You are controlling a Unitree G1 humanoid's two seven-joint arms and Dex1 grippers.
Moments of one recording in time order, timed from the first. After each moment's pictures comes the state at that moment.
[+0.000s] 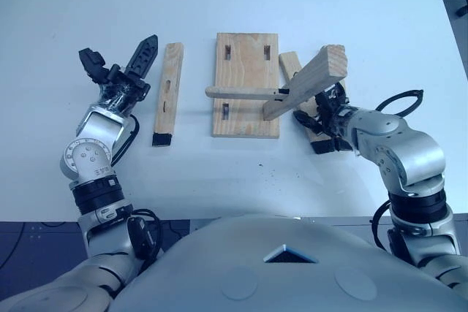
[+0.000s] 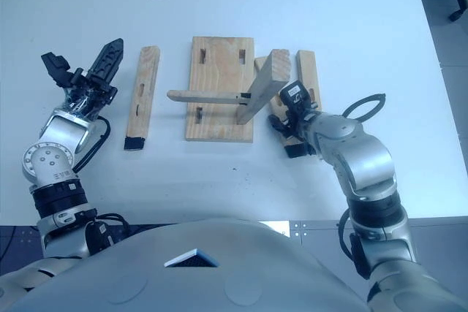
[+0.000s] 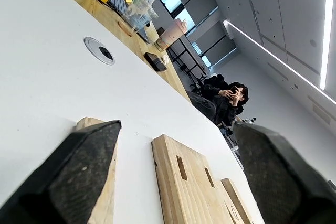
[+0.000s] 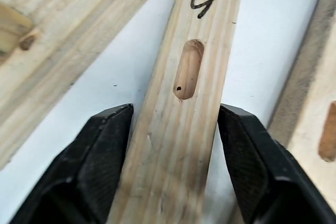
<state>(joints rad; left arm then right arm) -0.05 0.27 0.43 0.03 -0.98 0.68 -0.47 -0.07 -0.48 0.23 -0.53 0.25 1.25 0.26</state>
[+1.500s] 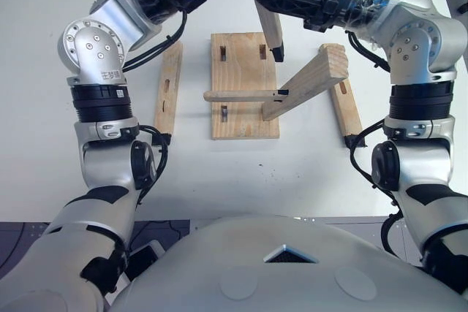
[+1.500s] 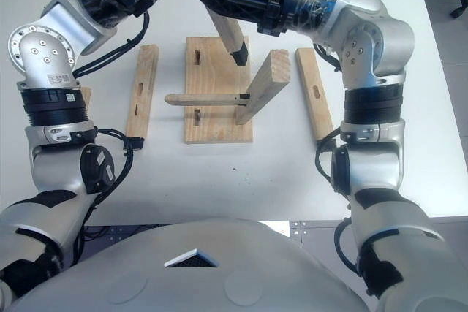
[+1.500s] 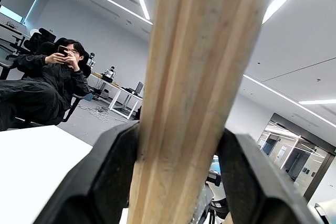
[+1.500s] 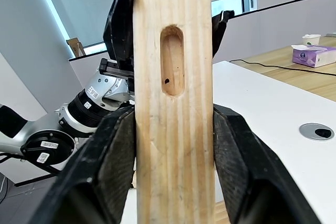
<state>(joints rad) -0.66 0.27 0.18 0.20 -0.96 0.83 -0.95 -0.68 -0.33 0.00 0.17 0.60 0.68 1.13</state>
